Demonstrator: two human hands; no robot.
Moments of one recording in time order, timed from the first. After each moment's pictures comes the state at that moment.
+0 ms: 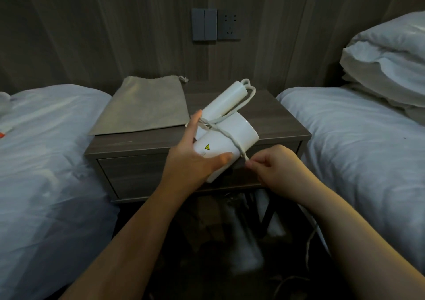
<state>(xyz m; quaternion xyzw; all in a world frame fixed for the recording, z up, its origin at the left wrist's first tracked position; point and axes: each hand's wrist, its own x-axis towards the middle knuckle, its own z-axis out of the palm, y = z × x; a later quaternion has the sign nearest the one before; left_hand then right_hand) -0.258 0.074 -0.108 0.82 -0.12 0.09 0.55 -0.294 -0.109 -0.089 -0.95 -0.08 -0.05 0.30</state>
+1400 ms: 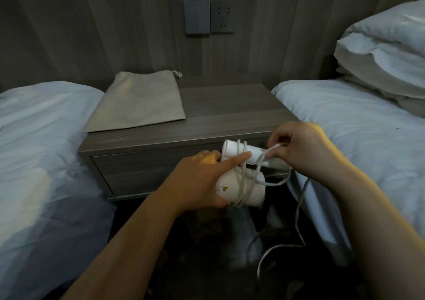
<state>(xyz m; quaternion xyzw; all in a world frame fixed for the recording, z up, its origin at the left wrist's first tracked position) -0.262 0.073 -0.130 0.91 -0.39 0.09 0.06 -0.296 -0.148 -0.071 -0.96 -0.07 -0.16 0.24</state>
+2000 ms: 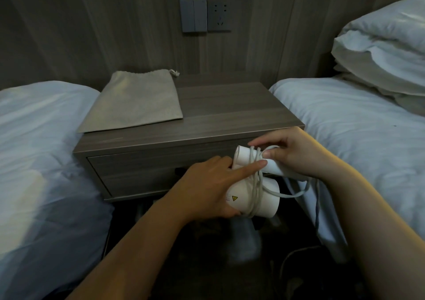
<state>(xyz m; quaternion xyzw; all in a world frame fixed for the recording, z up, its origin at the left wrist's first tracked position) -0.274 0.058 -0.131 0.88 -0.45 0.08 0.08 -0.285 -0.154 -0.082 -0.92 -0.13 -0.04 0.36</state>
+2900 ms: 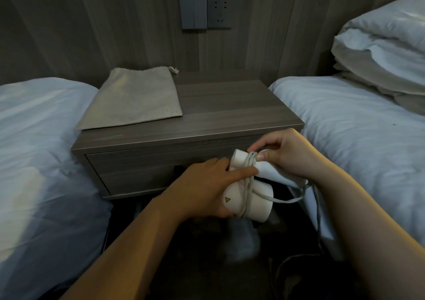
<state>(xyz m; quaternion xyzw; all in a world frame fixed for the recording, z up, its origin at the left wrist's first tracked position) -0.271 0.063 -0.135 0.89 -0.45 0.02 0.06 -0.279 -0.148 -0.096 -0.92 -0.10 -0.06 0.38</state>
